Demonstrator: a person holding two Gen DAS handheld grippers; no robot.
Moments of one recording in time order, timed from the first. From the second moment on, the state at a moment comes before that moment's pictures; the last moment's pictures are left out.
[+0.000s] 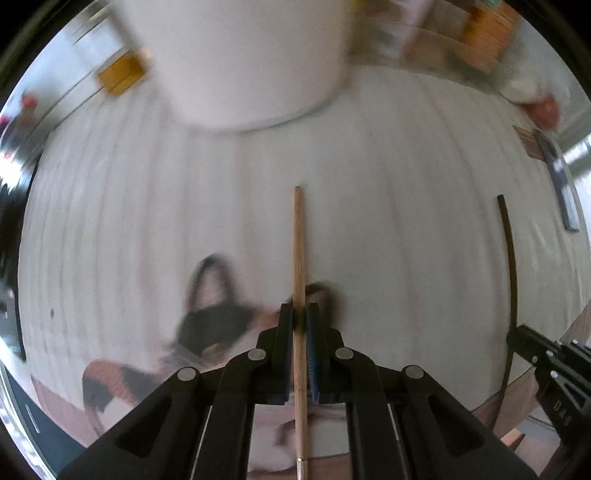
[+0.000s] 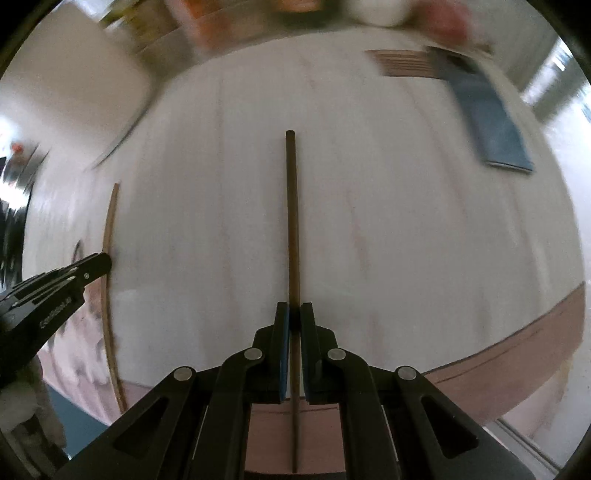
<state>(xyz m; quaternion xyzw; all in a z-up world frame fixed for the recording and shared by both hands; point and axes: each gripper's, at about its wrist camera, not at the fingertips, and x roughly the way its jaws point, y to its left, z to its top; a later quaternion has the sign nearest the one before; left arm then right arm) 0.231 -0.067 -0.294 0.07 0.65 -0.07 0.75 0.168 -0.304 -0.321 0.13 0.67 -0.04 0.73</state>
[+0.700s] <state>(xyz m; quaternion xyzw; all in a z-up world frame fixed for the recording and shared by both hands) 0.294 0.000 -0.296 0.02 0.65 -0.10 0.76 0.253 -0.234 -0.323 0.03 0.70 -0.02 0.71</state>
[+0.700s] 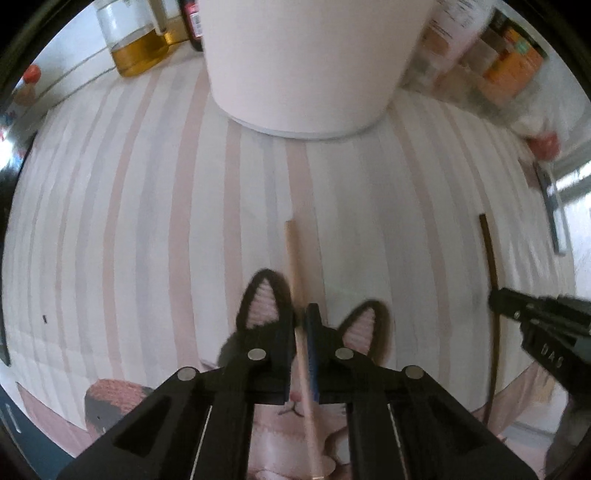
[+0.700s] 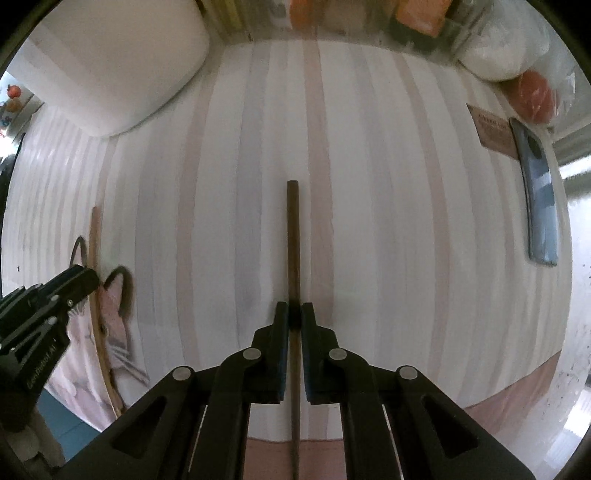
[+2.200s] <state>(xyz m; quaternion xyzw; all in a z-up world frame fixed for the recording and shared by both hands) 0.249 0.007 -0.070 -0.03 0.44 -0.11 0.89 0.247 -0.221 -0.155 0.13 0.43 0.04 0.89</state>
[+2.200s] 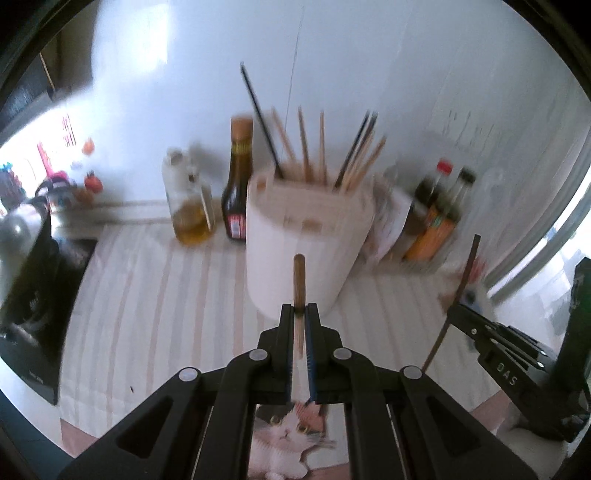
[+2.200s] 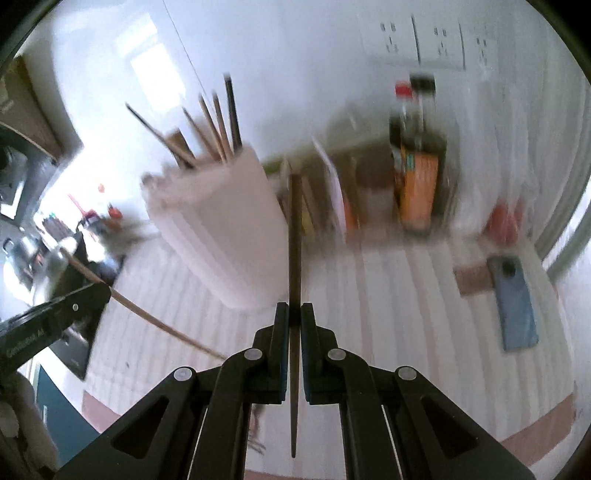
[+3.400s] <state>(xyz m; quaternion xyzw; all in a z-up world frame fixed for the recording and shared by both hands) 0.421 0.000 0.041 -0.05 0.37 -0.13 0.92 0.440 -0.195 0.018 0.13 0.24 0.07 0.96</state>
